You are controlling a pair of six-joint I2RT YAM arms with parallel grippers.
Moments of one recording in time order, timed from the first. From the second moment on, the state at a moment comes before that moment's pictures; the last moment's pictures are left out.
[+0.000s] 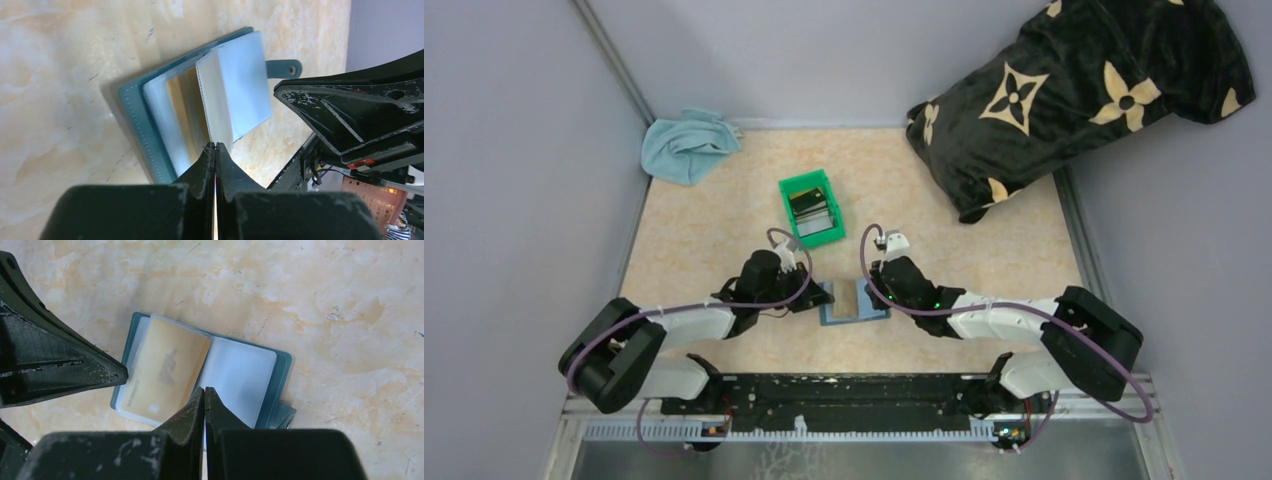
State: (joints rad) left arm -0.64 1.31 0.33 0.42 0.32 -0.86; right arm 0.95 1.33 0.52 0.22 0.25 0.54
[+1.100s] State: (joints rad) left arm -0.73 1.53 0.54 0.54 0.39 -0.86; right arm 0.89 1.03 0.48 0.01 0.34 0.52
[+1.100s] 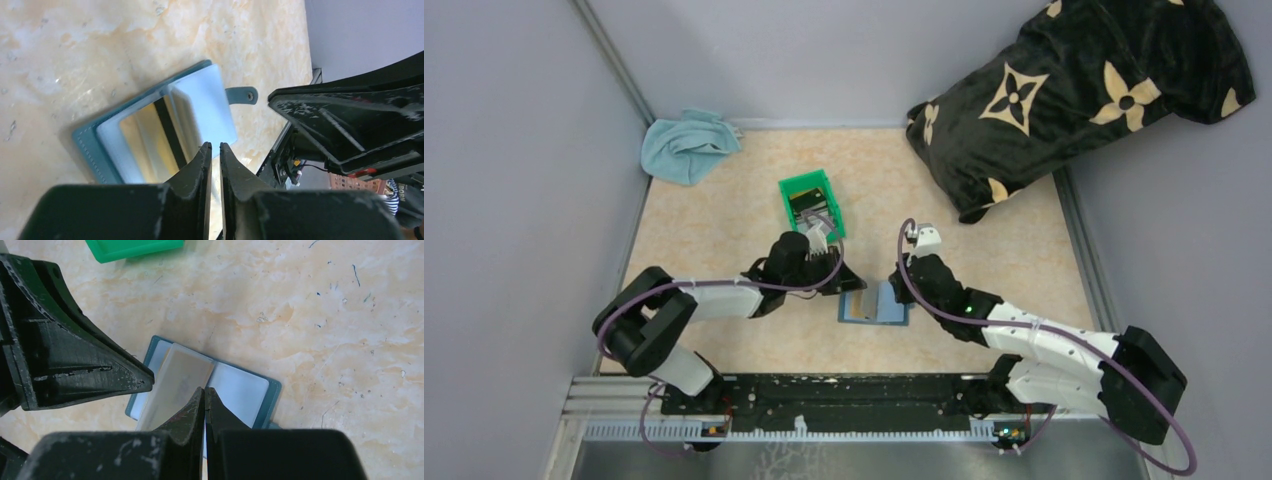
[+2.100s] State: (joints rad) left arm -0.79 1.42 0.53 0.36 0.21 -0.77; right arm 0.87 1.28 0.47 0.10 0.23 0.53
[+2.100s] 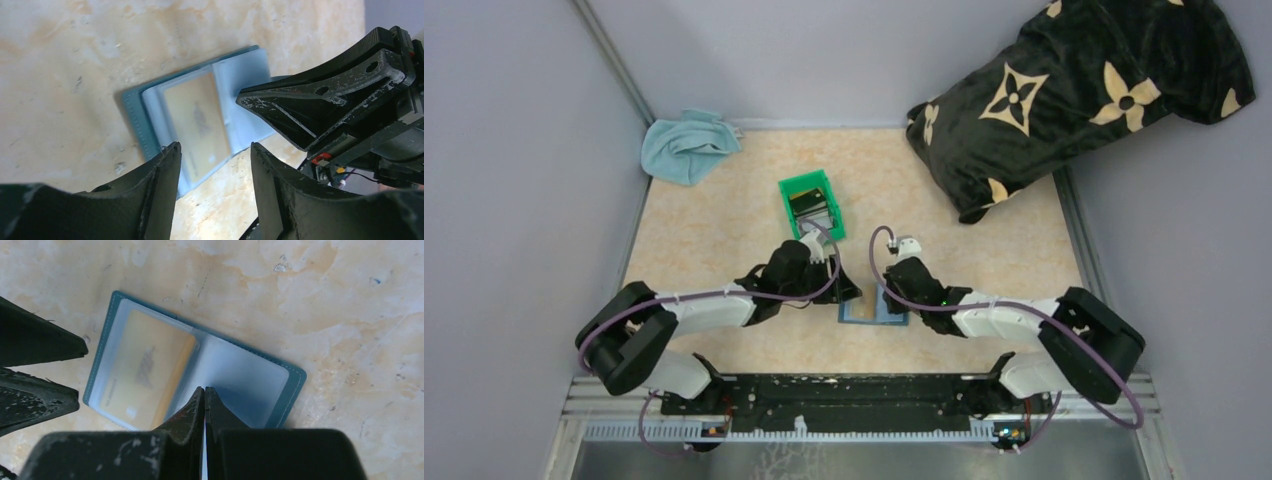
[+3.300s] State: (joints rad) left arm -0.77 1.50 0.52 0.38 0.31 -0.77; right arm 0.87 1.43 0.47 0.27 0.19 0.56
